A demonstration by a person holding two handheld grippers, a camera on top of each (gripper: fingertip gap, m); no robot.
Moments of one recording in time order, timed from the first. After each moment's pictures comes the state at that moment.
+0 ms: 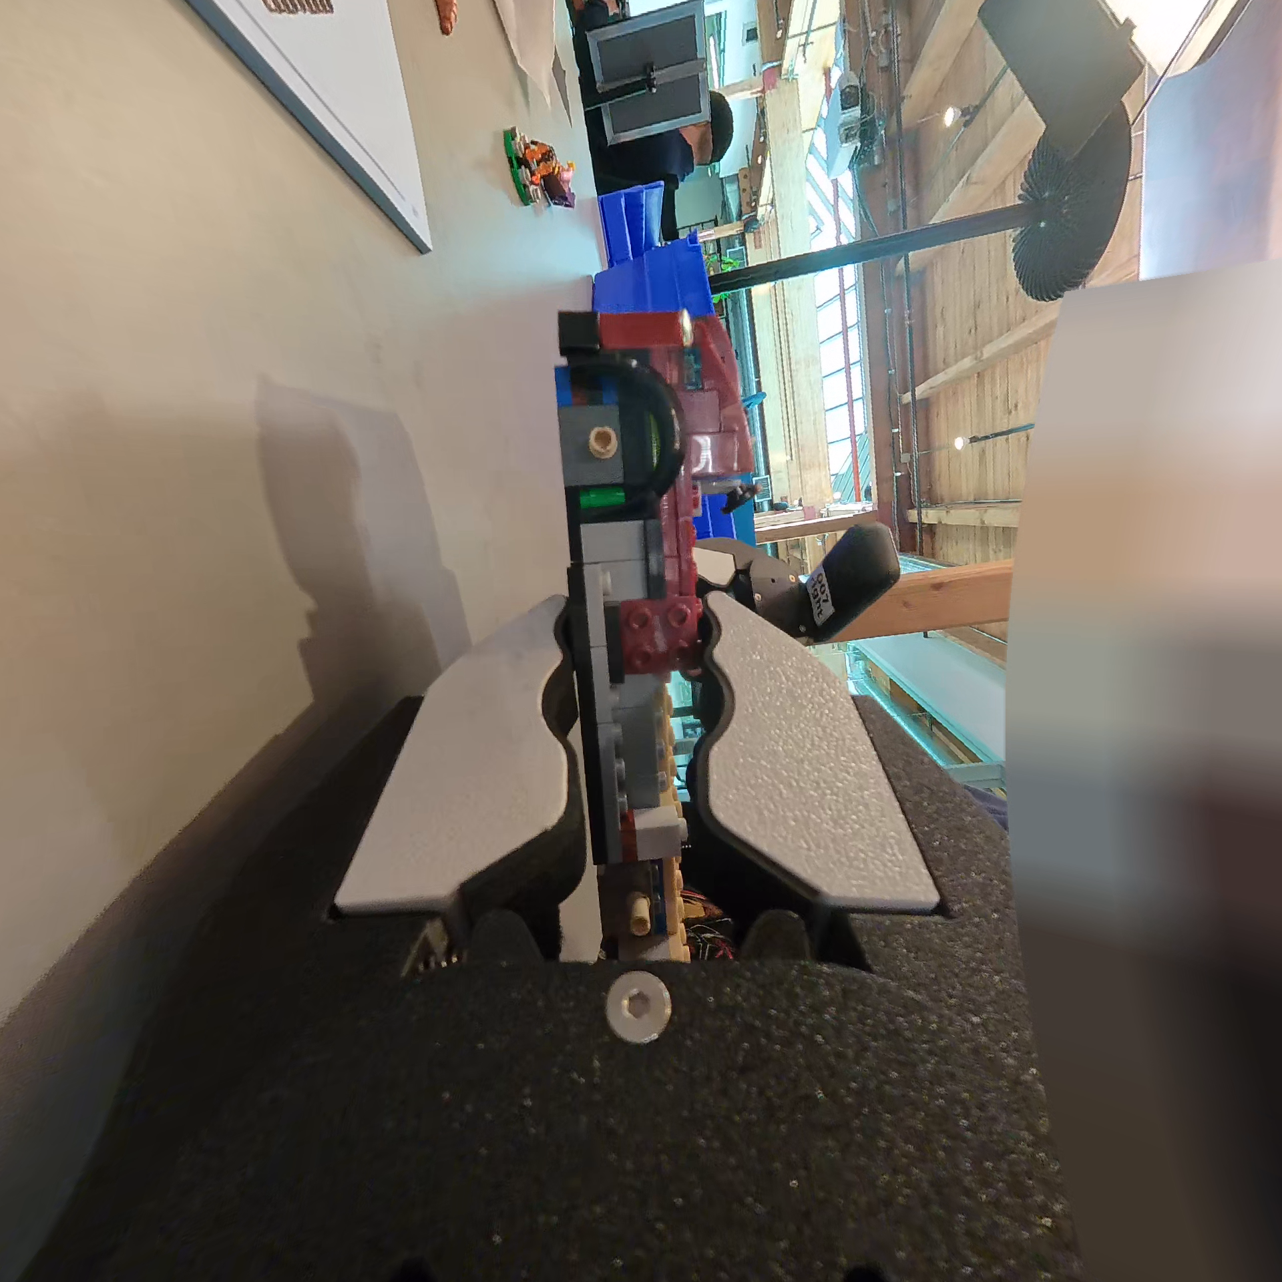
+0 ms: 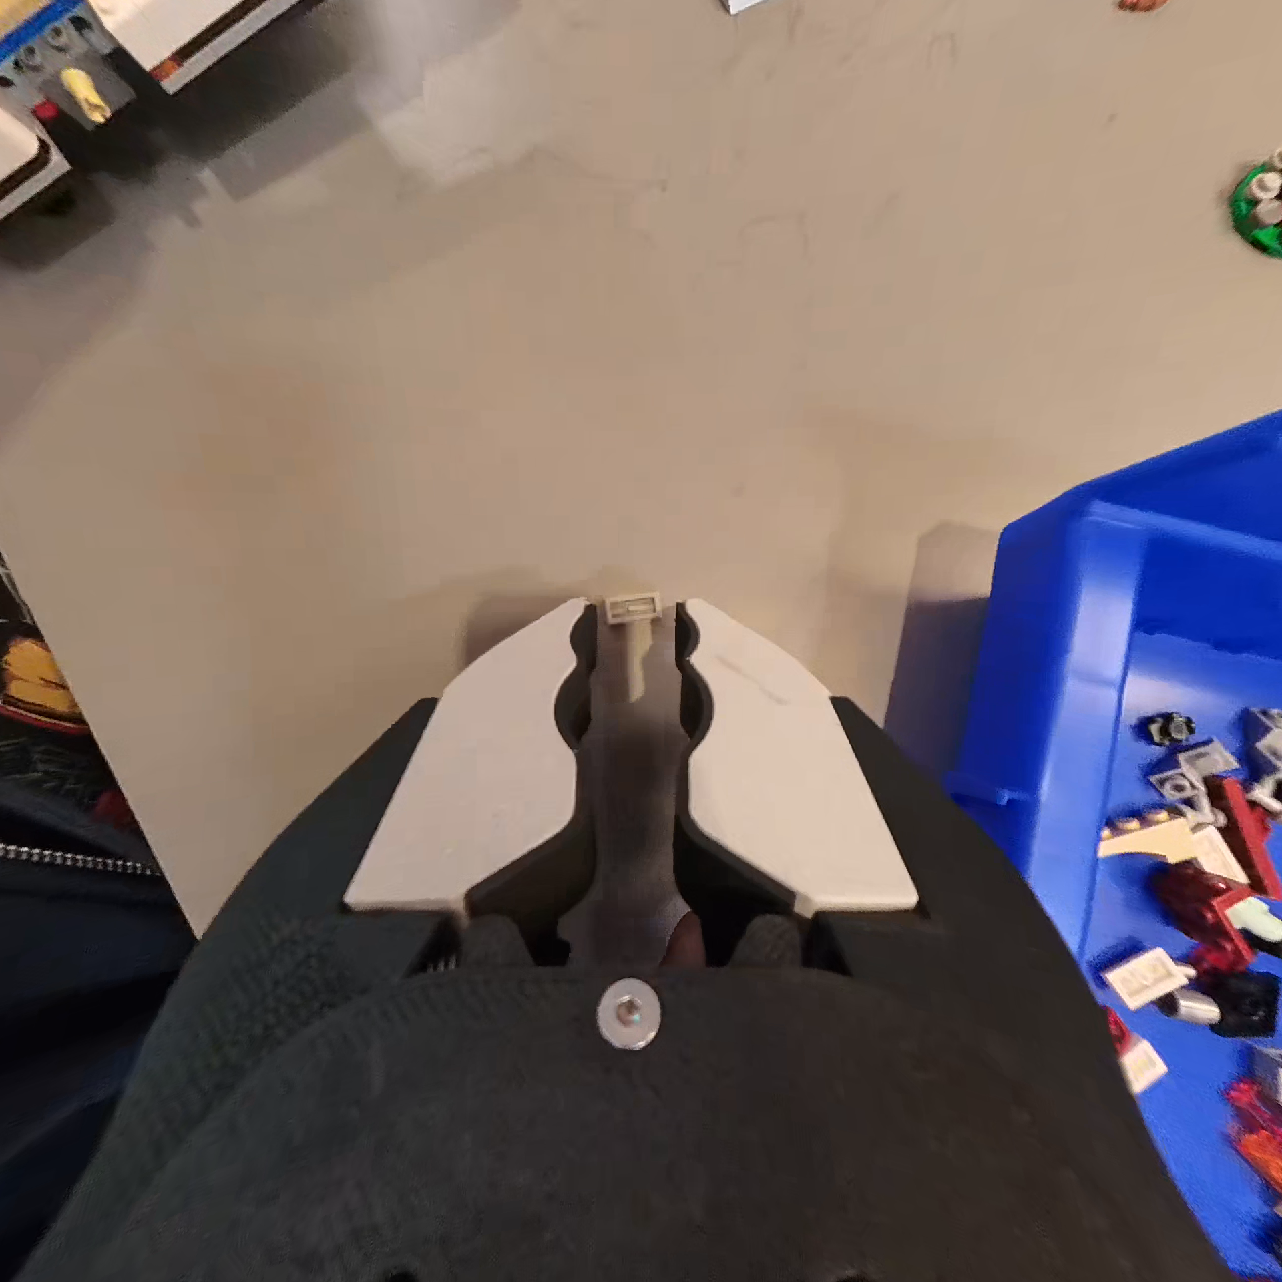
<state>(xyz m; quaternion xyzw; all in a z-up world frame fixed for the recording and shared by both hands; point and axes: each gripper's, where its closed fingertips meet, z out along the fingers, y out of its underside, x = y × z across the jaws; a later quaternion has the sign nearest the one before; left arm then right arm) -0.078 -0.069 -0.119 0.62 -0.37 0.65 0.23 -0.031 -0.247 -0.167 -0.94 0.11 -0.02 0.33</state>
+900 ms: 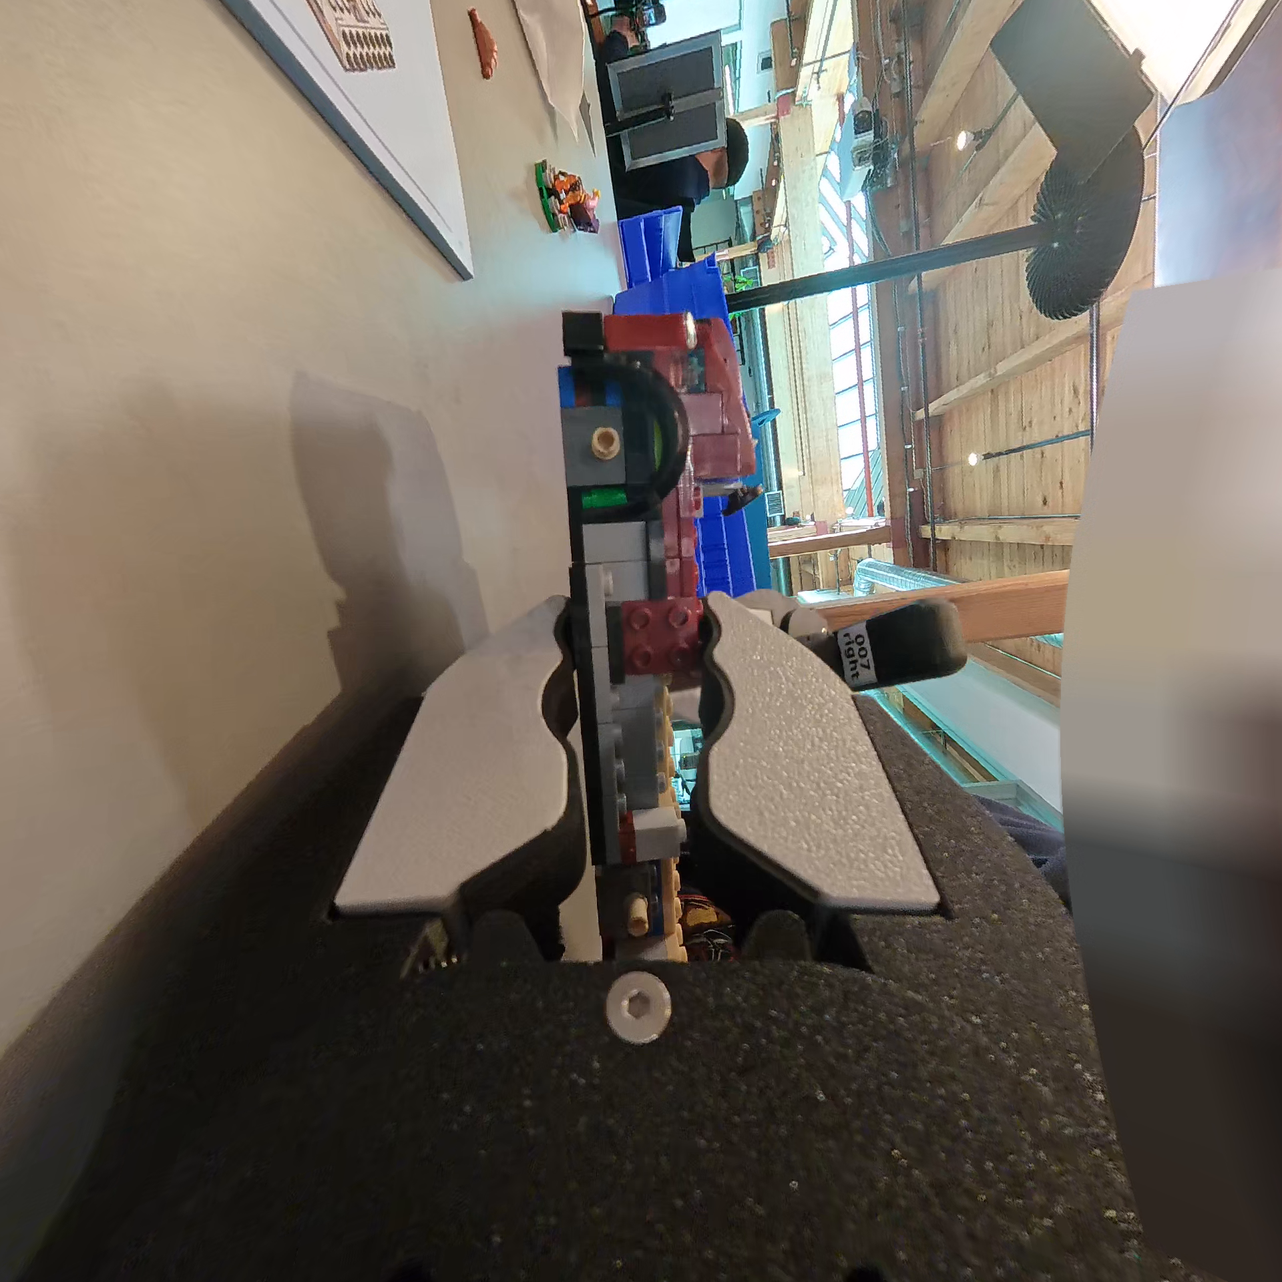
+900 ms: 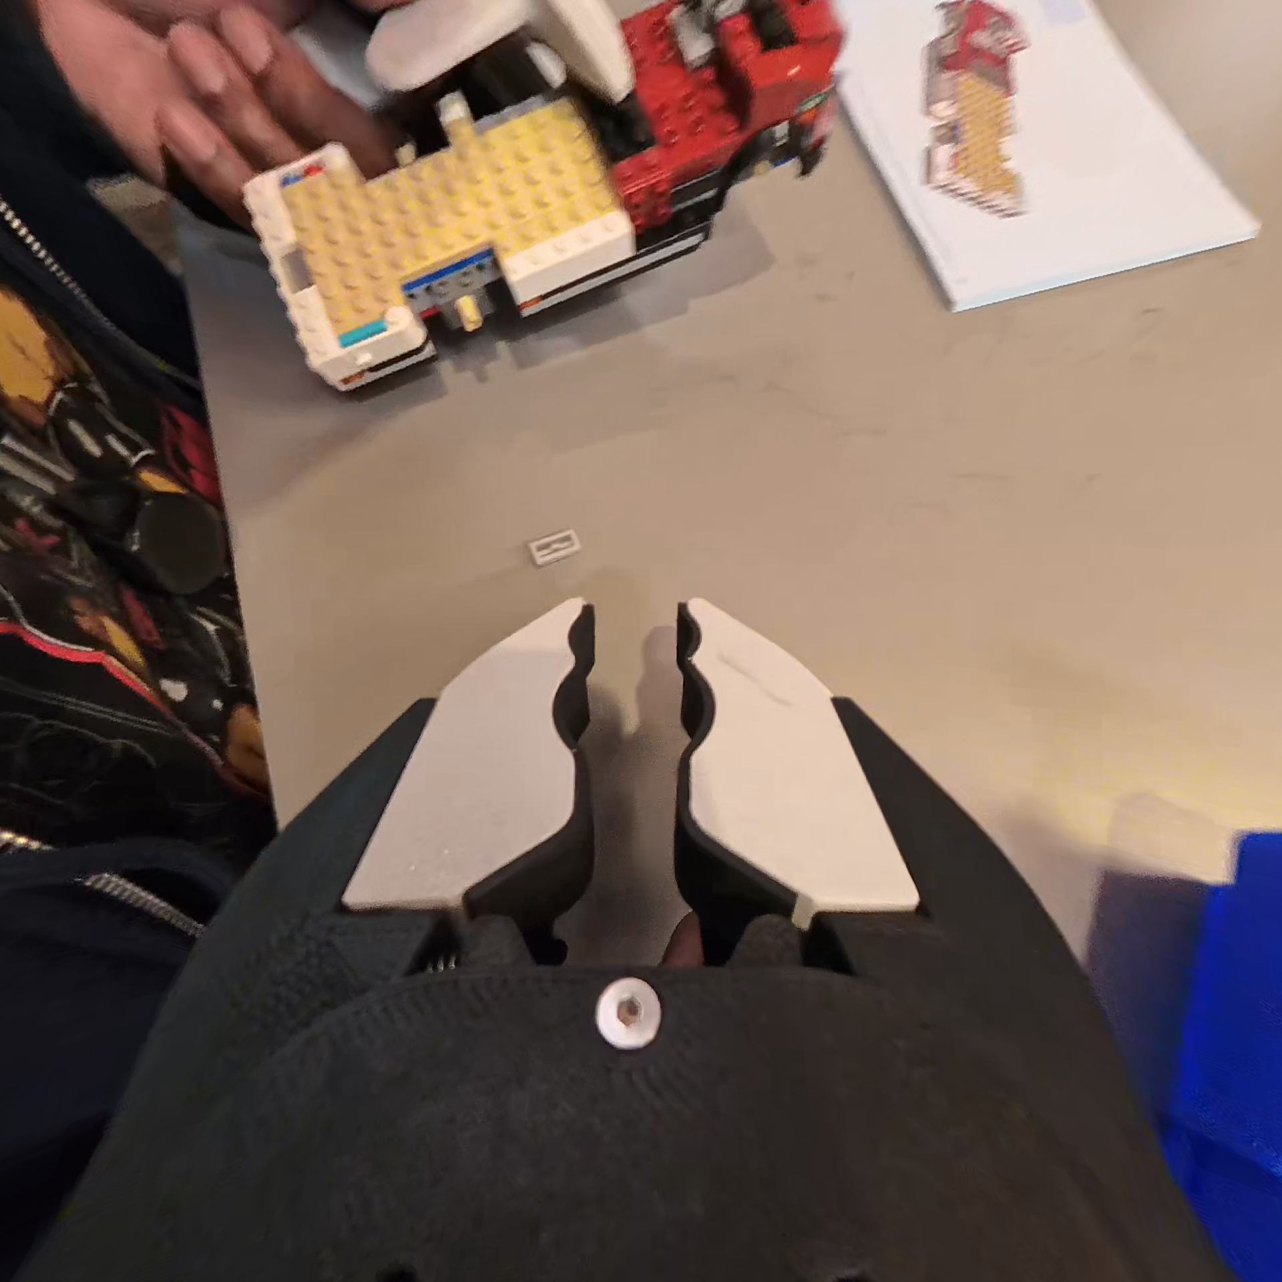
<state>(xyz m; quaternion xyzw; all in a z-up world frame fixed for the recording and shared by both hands) -0.079 -0.059 -0.125 0.63 -0.36 0.65 0.22 -0.087 -0.189 -0.149 -0.91 0.01 0.01 0.41</state>
